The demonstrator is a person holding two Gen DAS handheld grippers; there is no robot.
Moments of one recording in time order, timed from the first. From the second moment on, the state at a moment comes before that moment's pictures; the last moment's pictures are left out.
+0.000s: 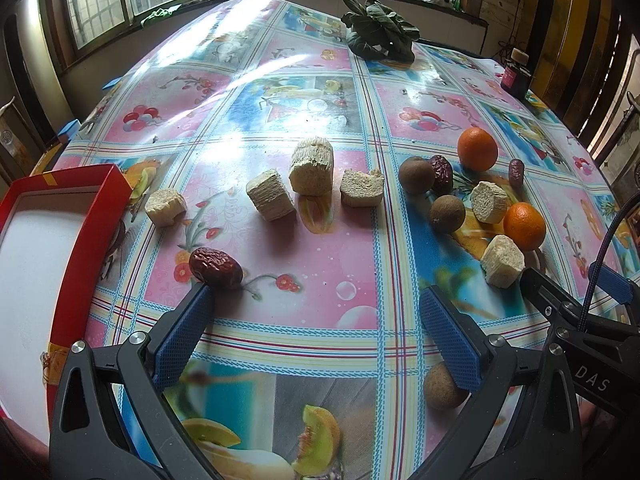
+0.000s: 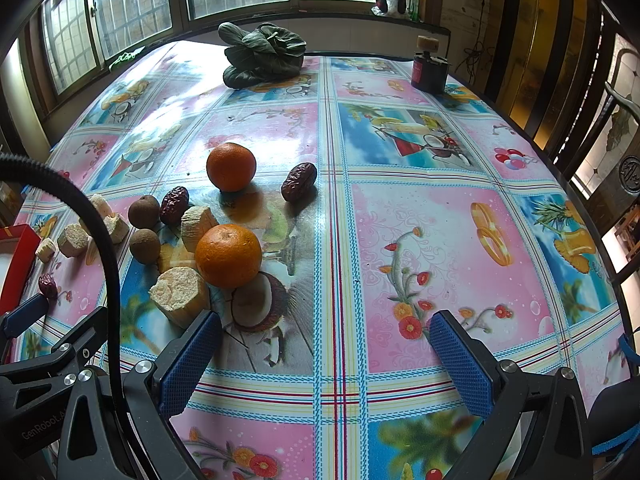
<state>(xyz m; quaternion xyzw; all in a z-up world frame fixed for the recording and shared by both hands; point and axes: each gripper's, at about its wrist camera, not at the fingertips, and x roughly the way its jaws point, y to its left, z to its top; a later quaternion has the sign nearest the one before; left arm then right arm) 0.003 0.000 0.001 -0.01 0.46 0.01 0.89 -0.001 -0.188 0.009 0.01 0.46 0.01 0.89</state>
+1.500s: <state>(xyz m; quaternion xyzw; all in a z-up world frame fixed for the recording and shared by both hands) -0.012 0.069 0.040 -0.04 0.46 -0.04 0.89 -0.030 -0.163 0.059 0.00 0.41 0.08 0.91</state>
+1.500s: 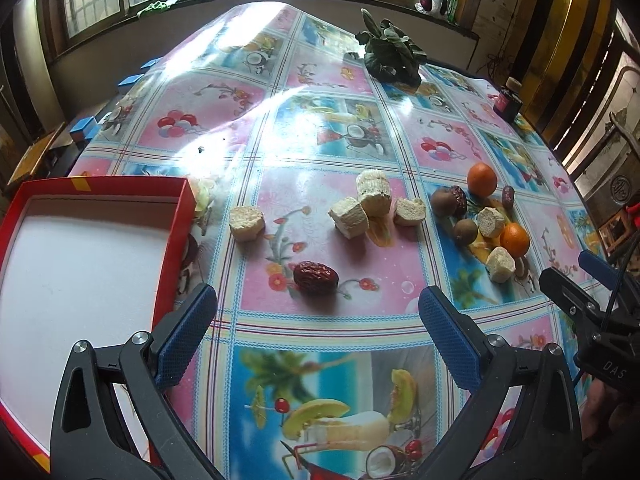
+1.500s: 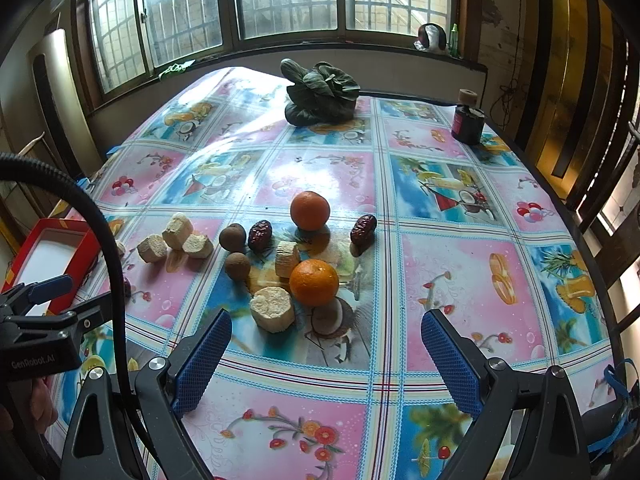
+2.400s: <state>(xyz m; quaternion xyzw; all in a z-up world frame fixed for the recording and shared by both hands) 0.051 0.109 0.021 -0.08 0.50 -0.02 0.86 -0.032 -0.131 0.050 -0.02 0.42 0.18 0.89</state>
